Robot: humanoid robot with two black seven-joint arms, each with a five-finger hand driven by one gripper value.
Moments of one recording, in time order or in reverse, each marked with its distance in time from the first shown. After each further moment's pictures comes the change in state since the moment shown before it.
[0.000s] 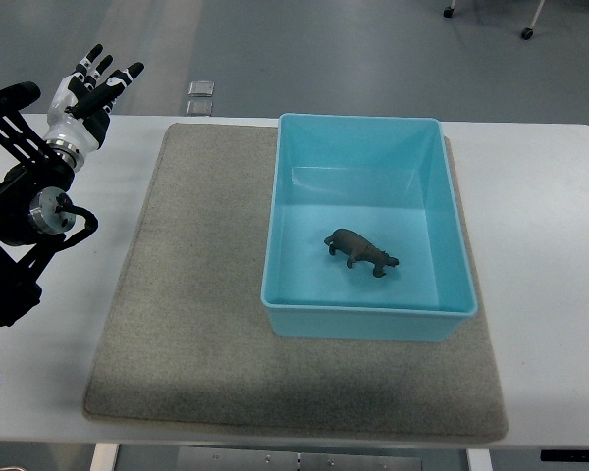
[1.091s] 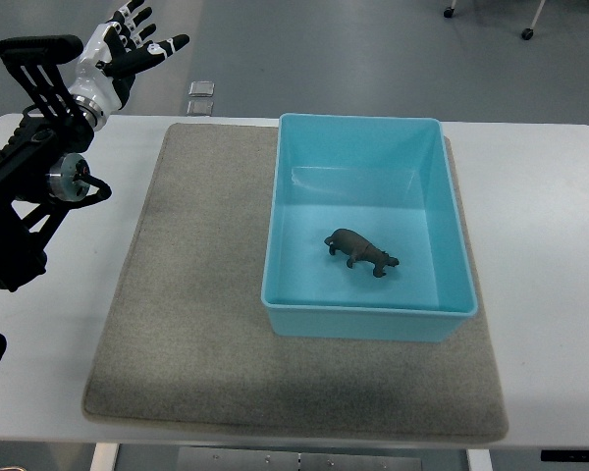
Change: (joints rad) left arm -0.131 -0.002 0.070 -0.001 0.163 -0.004 0.046; right arm 0.000 0.000 0.000 -0.001 0.004 -0.001 0.000
